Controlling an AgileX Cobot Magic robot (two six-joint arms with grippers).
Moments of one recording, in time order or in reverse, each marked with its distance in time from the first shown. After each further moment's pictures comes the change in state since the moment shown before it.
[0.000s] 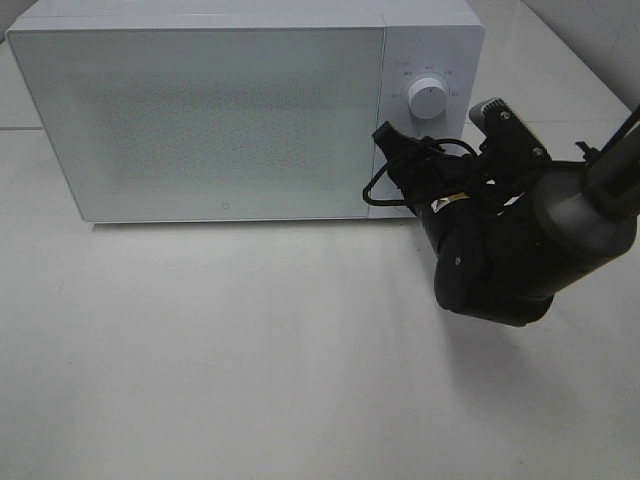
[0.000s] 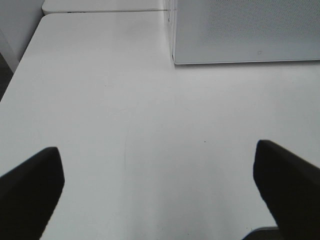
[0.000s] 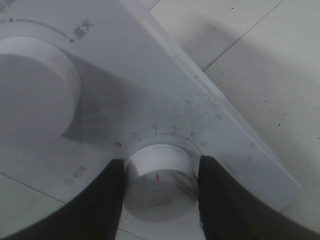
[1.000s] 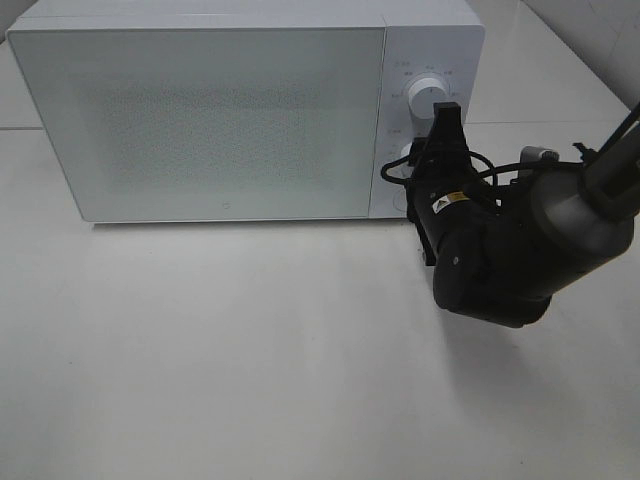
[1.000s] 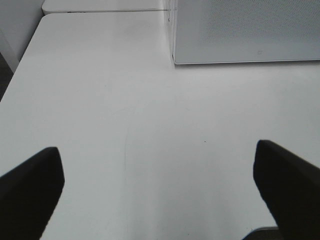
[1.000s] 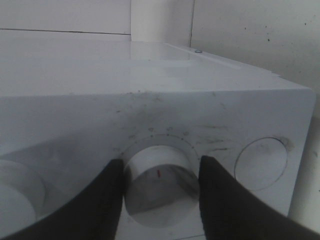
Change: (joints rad) left arm 0.000 0.000 0.000 0.000 0.000 0.000; right arm -0.001 0.004 0.000 0.034 0.000 0.721
